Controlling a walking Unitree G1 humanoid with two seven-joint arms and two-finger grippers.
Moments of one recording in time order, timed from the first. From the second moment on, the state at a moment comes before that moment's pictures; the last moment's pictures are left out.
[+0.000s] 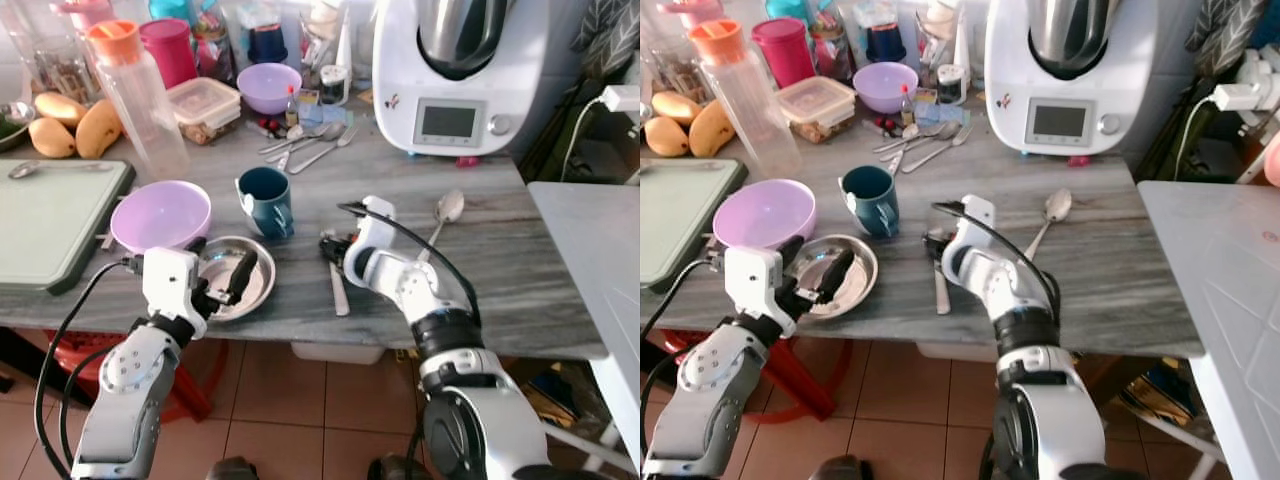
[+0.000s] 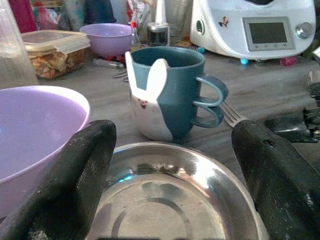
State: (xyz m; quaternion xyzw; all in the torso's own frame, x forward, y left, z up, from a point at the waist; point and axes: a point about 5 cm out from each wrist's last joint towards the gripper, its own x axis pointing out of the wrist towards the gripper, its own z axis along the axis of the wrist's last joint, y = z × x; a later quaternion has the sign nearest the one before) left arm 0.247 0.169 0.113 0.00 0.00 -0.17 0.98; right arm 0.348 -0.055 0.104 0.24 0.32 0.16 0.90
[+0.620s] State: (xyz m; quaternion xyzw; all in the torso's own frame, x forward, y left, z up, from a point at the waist) left arm 0.247 0.169 0.113 0.00 0.00 -0.17 0.99; right arm 0.353 -0.046 0.103 0.22 0.32 0.15 0.91
